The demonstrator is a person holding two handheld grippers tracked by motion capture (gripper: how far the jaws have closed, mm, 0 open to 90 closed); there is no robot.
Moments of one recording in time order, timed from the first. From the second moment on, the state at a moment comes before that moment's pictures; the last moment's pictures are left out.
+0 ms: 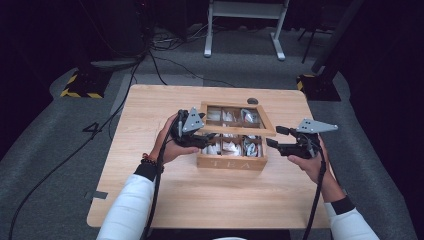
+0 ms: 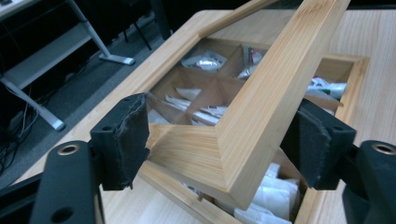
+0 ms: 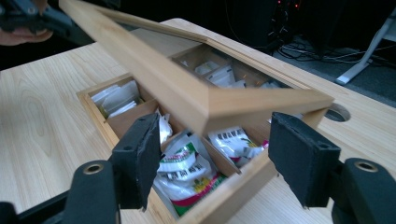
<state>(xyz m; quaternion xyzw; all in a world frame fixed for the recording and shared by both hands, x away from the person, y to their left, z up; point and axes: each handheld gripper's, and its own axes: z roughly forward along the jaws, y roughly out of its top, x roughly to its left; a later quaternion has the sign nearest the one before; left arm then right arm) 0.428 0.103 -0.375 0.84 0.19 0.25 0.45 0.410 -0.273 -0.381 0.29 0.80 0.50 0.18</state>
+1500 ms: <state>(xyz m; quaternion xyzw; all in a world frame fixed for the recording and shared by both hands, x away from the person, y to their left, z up) 0.508 0.104 -0.313 0.82 0.18 0.18 0.51 0.398 -0.337 -0.472 0.34 0.83 0.41 0.14</state>
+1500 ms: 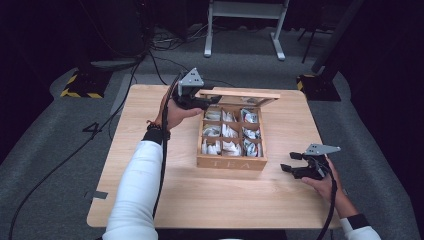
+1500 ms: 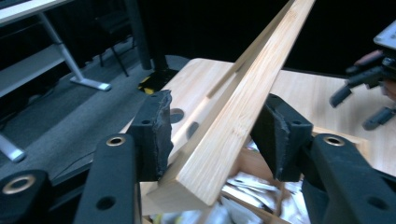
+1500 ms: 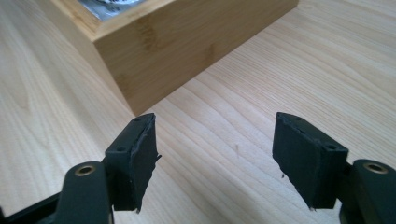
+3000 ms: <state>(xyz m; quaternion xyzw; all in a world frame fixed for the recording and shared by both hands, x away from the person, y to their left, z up) 0.592 0.105 -0.328 0.79 0.26 0.17 0.52 0.405 -0.332 -0.501 0.34 0.85 0.38 0.14</state>
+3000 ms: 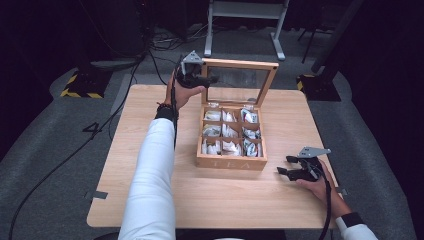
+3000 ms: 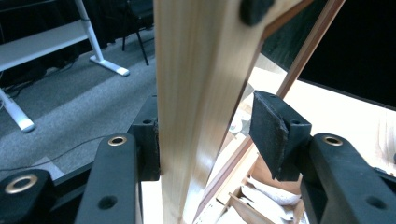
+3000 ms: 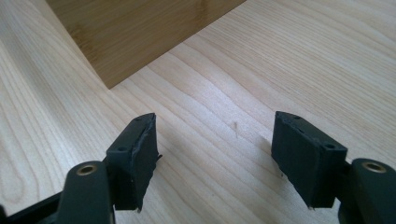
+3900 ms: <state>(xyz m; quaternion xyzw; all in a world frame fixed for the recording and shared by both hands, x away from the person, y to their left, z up) 0.622 0.095 -0.334 0.77 0.32 0.19 0.52 0.402 -0.326 -0.503 0.36 0.84 0.37 0.16</state>
